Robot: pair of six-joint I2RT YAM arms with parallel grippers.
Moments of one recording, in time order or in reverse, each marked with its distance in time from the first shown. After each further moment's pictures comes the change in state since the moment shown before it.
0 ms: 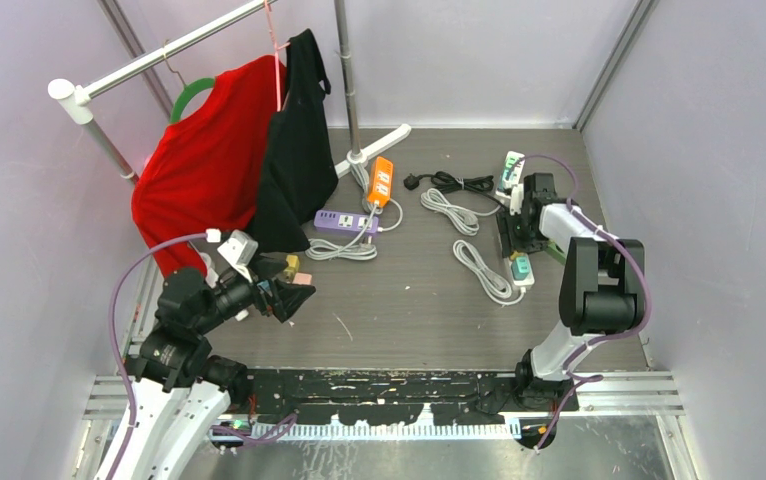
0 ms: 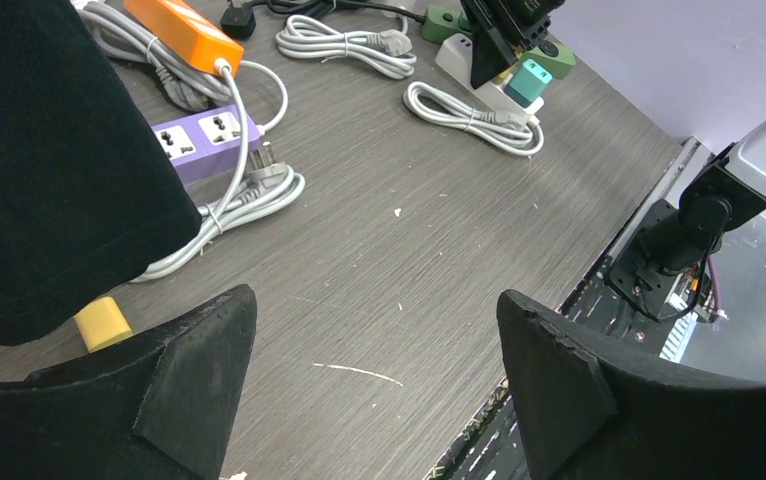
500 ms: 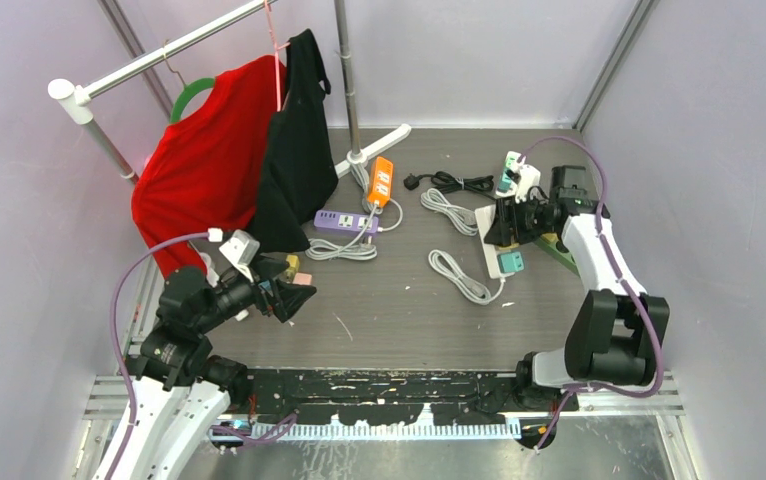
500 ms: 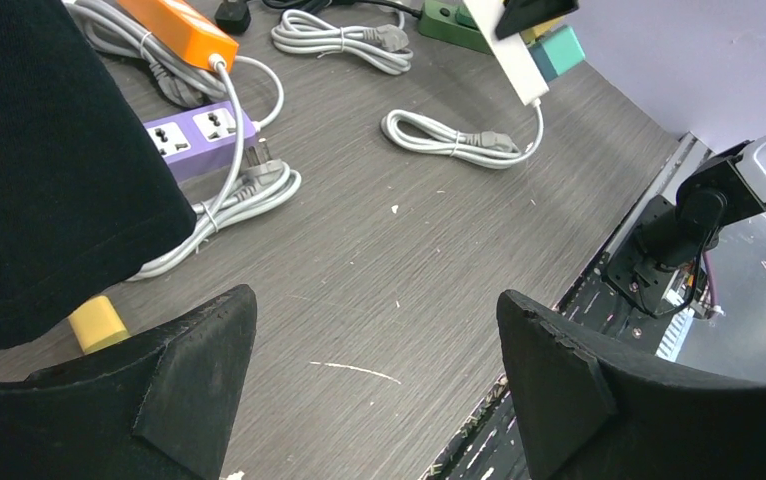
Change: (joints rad) left arm -0.008 0.010 0.000 0.000 0.002 0.000; right arm -0.067 -0.245 0.018 -0.135 -0.522 -0.102
